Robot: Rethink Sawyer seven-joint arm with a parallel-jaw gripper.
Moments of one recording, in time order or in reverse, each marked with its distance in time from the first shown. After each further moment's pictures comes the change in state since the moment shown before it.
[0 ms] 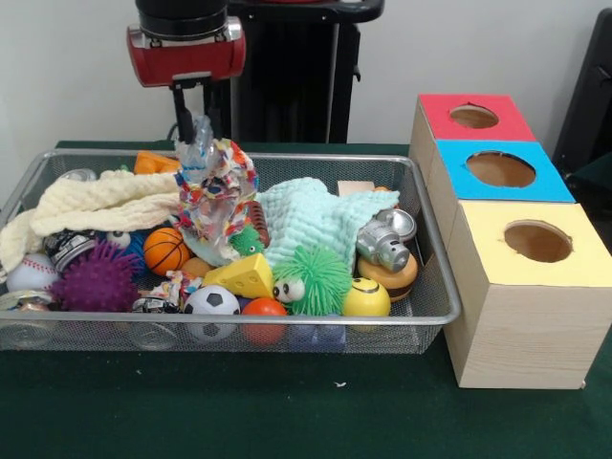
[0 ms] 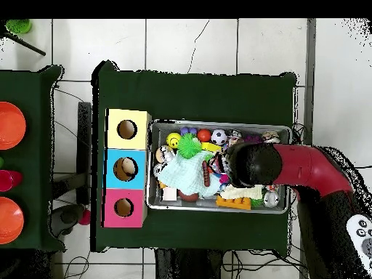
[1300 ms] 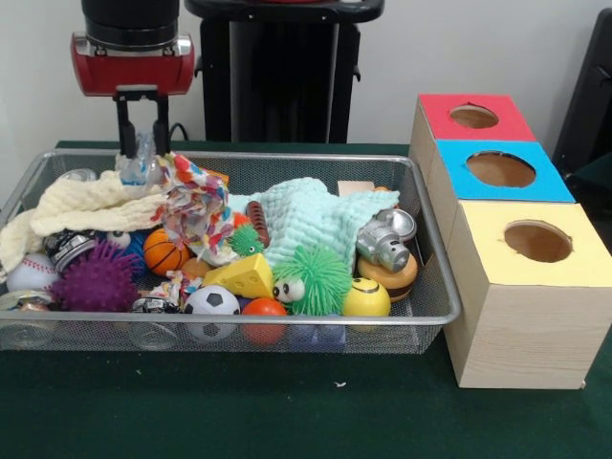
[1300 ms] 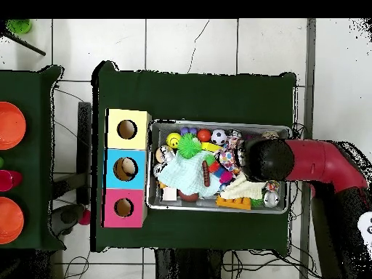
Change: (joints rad) arm -0.019 0.029 -0.005 -0.094 -0.137 0.003 0.000
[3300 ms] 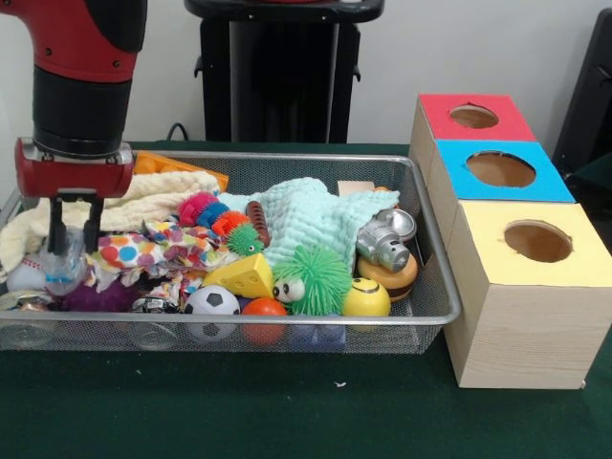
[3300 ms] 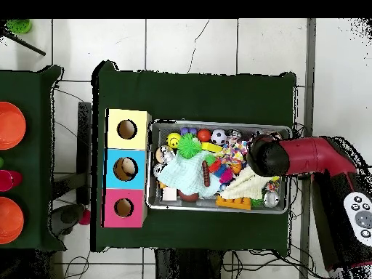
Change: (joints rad) arm -0.019 0.194 -0.005 -0.149 -0.323 -0.183 0.000
